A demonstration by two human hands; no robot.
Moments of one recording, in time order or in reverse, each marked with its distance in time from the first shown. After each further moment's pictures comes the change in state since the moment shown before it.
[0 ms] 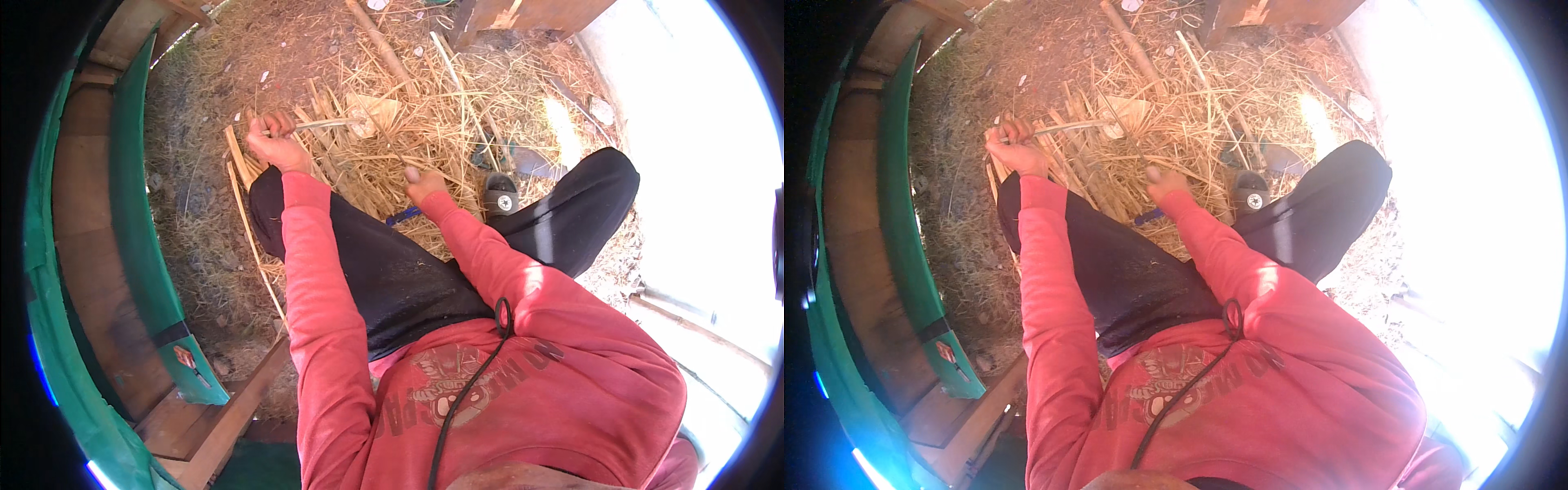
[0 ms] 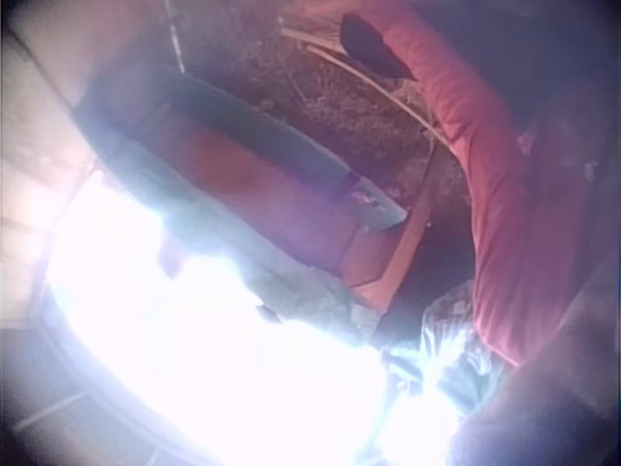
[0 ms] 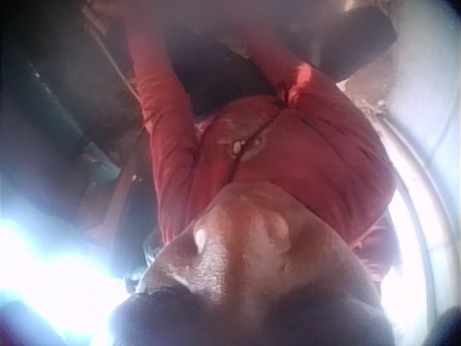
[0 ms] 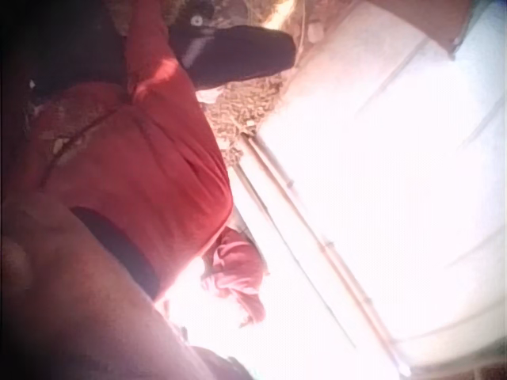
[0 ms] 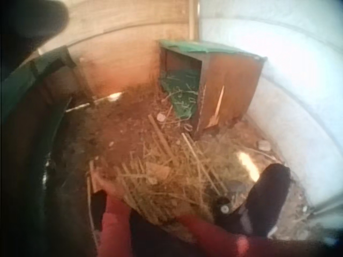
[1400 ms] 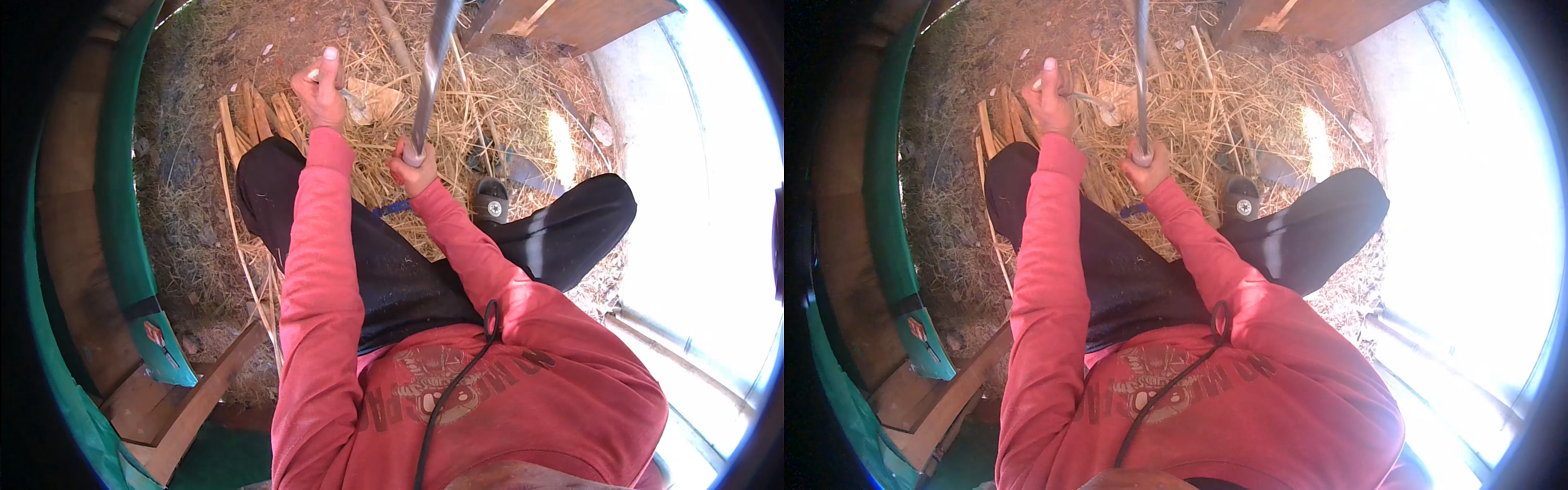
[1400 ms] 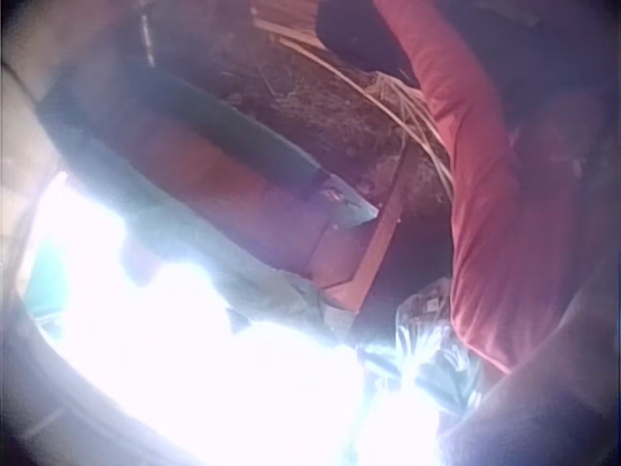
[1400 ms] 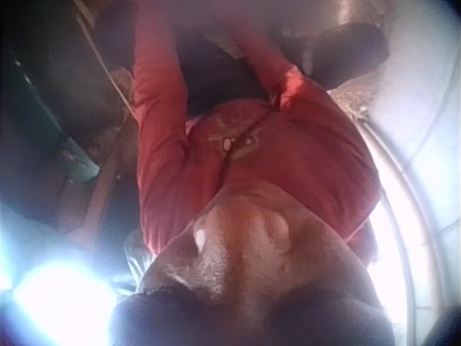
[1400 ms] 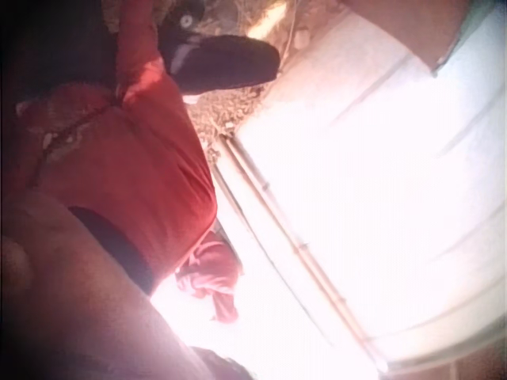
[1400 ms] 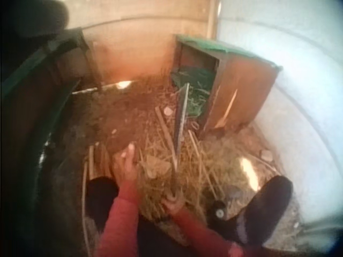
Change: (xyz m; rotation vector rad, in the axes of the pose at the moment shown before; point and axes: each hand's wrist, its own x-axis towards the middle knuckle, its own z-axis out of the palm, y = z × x) left_hand -0.020 -0.026 0.052 0.221 -0.183 0.090; right_hand -0.012 -0.039 -0.025 0.923 -0.167 -0.448
